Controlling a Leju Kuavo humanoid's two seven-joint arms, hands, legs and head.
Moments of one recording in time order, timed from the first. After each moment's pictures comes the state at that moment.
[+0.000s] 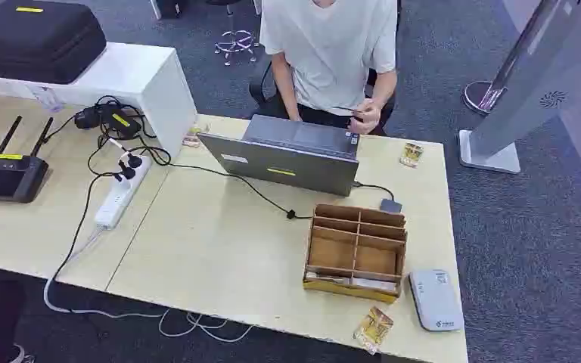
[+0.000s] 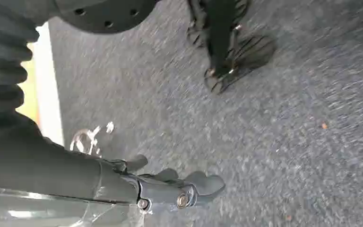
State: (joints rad) left arm -0.10 -0.08 -1.14 -0.14 1.45 0.15 0.13; right arm 0.06 0.23 -0.83 -0.65 0.36 -0.06 0.04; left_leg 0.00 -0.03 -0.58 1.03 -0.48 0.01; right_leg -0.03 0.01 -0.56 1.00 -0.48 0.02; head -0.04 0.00
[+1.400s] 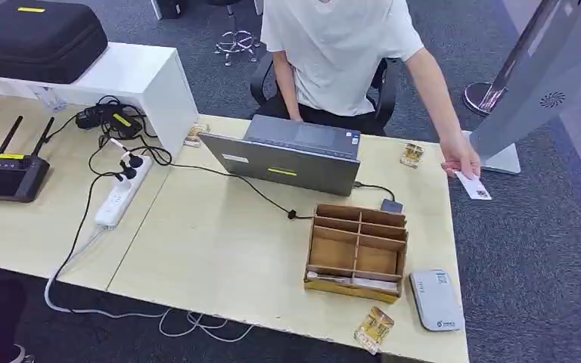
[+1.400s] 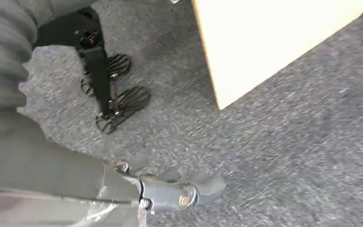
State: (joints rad) left arm -0.11 -0.06 -1.22 -0.12 1.48 0.09 0.11; right arm -0.16 -0.05 -1.14 -0.44 0.22 0.24 -0.21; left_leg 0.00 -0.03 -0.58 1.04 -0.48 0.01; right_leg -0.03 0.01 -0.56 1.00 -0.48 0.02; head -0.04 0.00
